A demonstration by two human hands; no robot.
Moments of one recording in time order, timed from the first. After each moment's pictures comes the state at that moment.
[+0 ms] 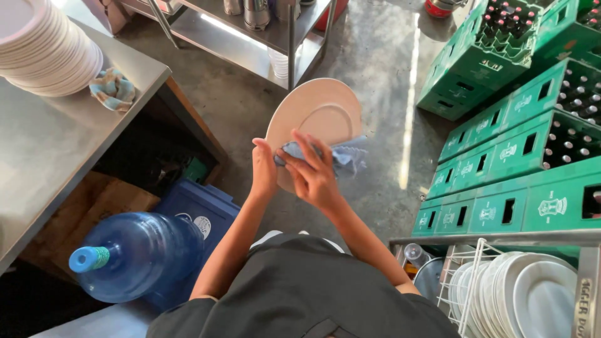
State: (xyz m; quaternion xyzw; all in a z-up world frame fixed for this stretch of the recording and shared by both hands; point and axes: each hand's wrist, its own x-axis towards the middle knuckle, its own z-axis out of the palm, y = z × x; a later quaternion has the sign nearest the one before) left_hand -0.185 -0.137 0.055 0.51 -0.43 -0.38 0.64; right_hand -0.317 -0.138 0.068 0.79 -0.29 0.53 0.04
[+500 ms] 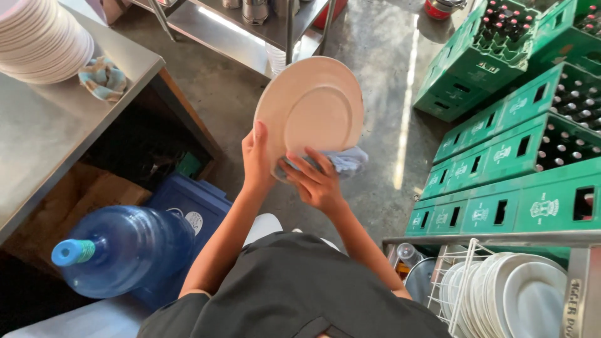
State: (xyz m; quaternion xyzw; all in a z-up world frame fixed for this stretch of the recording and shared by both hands) left_hand -0.204 -0.127 0.110 0.39 -0.27 -0.47 0.74; right_hand -0.345 -0.132 0.025 0.81 -0.26 0.52 0.10
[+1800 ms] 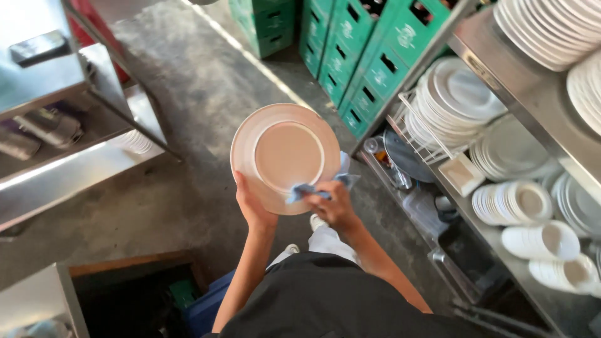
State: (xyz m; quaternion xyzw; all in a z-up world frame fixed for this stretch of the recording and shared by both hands) left_hand -0.165 -0.176 0.123 0.40 -0.23 -0.76 0.45; right_hand -0.298 -0.043 -0.043 0.58 -0.61 0.44 0.30
